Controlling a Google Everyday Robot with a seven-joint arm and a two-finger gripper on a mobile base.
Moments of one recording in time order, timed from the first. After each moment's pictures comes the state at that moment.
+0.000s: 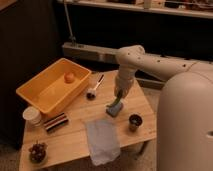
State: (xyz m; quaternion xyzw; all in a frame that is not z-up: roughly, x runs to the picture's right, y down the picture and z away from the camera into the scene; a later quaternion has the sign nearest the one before) arm 0.087 0.022 0.796 -0.25 0.26 0.77 0.53
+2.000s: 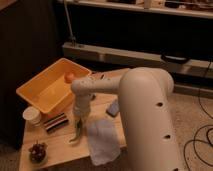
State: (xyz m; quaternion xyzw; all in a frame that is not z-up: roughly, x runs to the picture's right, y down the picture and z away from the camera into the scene) arm -0.149 0.197 0.816 -0.43 0.24 0.58 0.65
